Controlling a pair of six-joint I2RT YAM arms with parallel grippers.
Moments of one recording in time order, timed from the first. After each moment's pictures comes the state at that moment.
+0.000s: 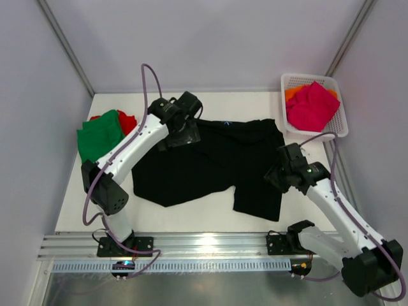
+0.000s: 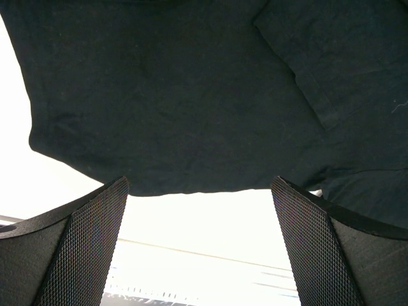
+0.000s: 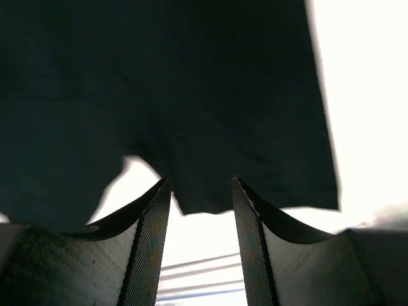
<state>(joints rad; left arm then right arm) -0.67 1.79 1.87 -1.34 -0.35 -0.89 0.34 1.01 0.75 -0.96 0.12 1.04</state>
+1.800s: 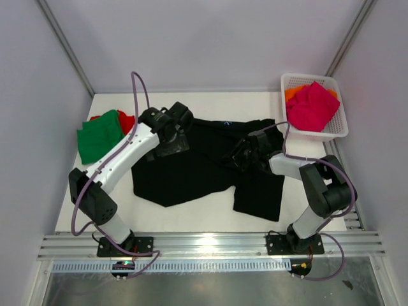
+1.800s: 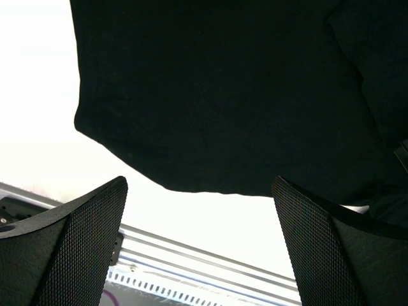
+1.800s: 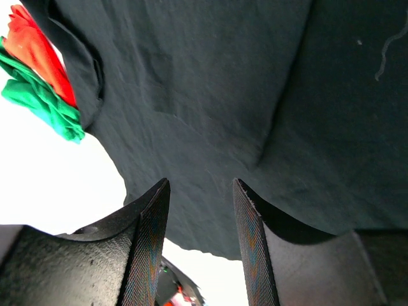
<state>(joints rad) -0.65 1.64 1.66 -1.34 -0.43 -0.94 0.40 1.65 0.76 0.12 -0.32 1.14</state>
